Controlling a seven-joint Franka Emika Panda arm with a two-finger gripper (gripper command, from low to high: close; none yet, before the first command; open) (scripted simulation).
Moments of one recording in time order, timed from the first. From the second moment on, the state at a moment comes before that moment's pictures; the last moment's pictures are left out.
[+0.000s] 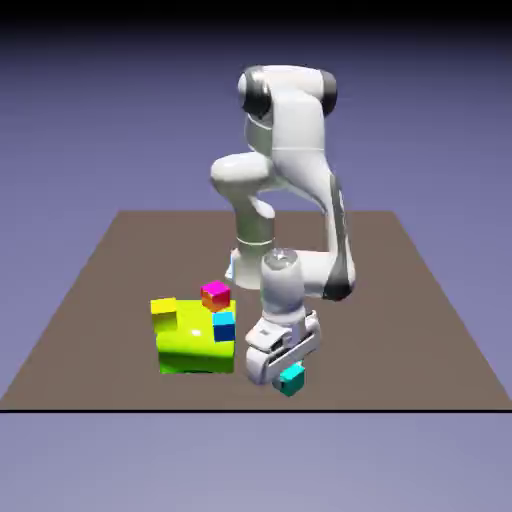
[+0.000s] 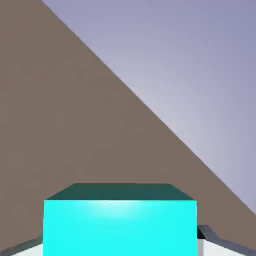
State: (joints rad) arm 0.47 0.35 -0.29 -2.43 0.50 2.82 -0.28
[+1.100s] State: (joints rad) arm 0.24 -0.21 -0.77 -2.59 -0.08 2.49 -0.17
